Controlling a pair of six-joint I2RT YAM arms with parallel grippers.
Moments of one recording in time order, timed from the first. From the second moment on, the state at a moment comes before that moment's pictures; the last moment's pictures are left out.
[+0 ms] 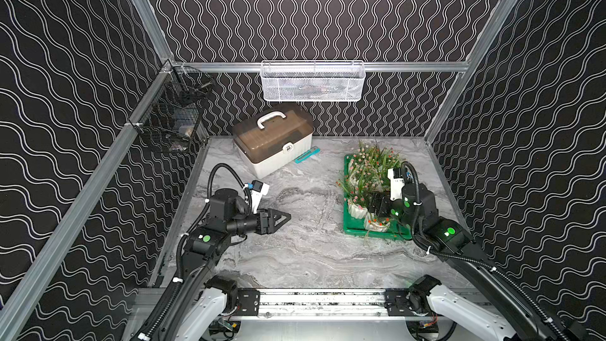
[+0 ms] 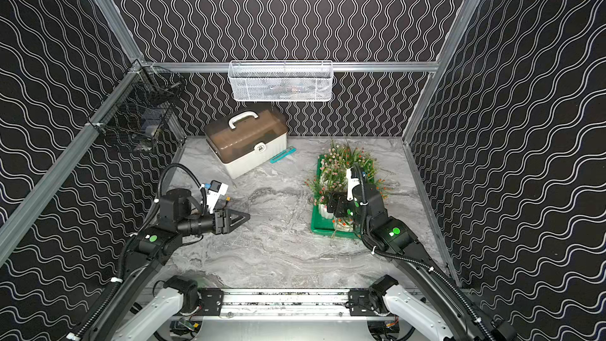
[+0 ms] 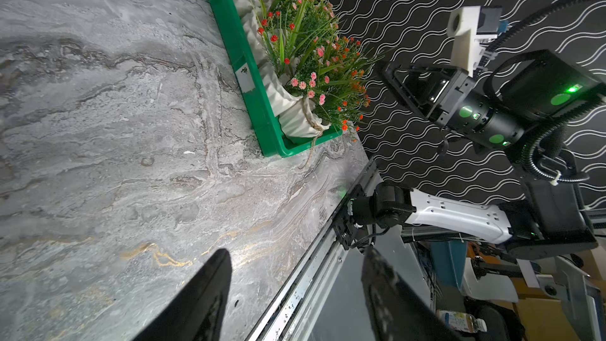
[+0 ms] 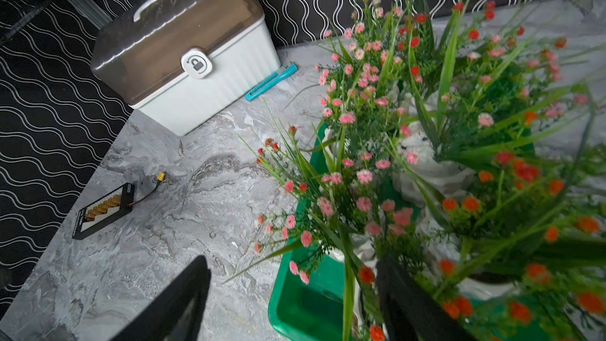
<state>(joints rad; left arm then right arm) -0.18 0.75 0.69 -0.52 0.80 -0.47 0.56 0.85 0.81 -0.45 0.14 0.42</state>
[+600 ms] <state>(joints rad) -0.18 0.67 0.51 -0.21 0.39 -0.66 0.51 0.96 0.80 -0.21 0.08 0.35</state>
